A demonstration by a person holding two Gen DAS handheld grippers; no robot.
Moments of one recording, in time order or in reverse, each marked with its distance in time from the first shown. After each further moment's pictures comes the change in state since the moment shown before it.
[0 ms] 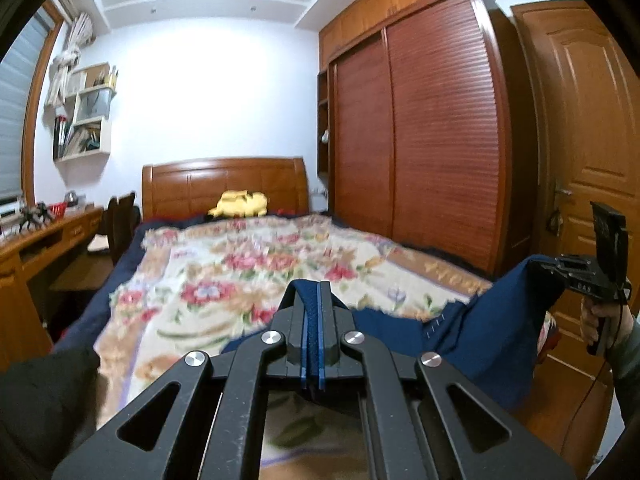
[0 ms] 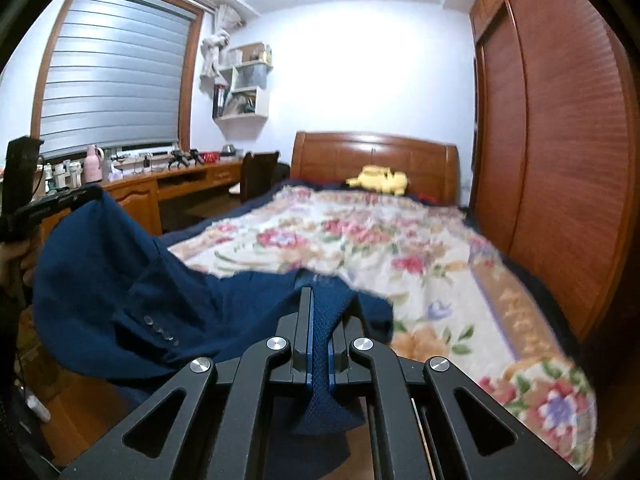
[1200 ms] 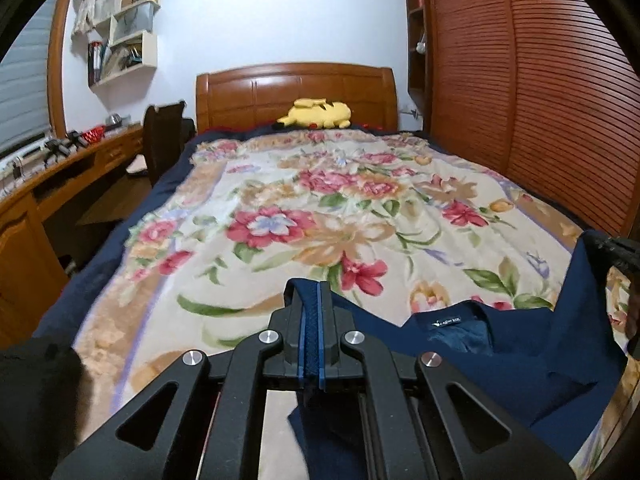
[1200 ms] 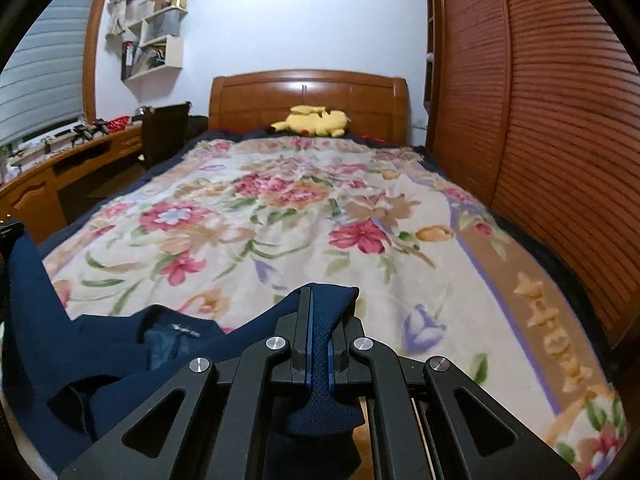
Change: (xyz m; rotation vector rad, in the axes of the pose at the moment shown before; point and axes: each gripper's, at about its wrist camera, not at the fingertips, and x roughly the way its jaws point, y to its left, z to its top) left arm 0.296 0.121 -0.071 -0.106 0.329 0.268; right arm 0.286 -0.032 0.032 0.120 0.228 -0.220
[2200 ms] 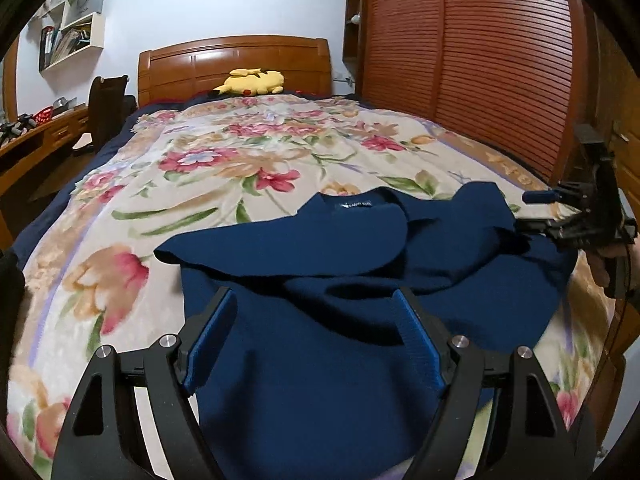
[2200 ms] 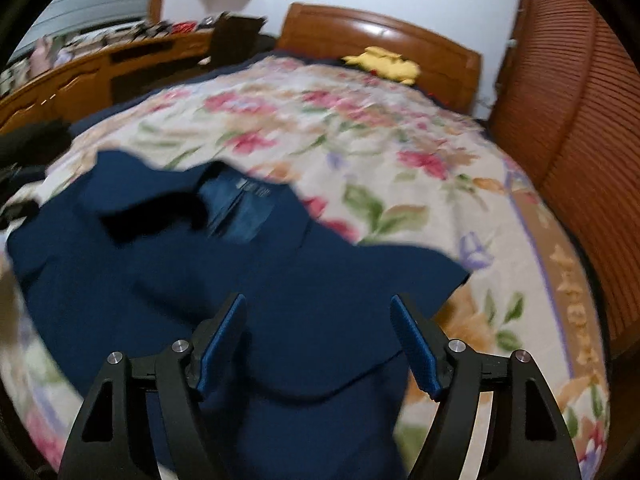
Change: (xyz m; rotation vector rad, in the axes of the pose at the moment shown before) left arm -0.057 -0.054 -0.124 0.083 0.074 -0.208; right arm -0.012 0.047 -0.066 -0.266 0.226 0.128
